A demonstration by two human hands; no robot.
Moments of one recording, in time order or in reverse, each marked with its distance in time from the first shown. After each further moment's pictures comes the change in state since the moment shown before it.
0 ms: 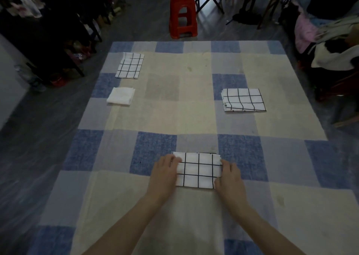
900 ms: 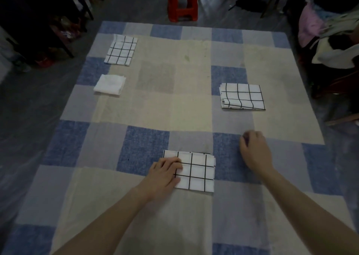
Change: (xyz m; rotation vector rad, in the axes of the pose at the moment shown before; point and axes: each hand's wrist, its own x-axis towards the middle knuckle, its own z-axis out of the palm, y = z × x) left_hand 0.006 -0.006 0.013 -0.182 -0.386 0.092; right_hand 0.121 0.060 -0.070 -0.166 0.132 0.043
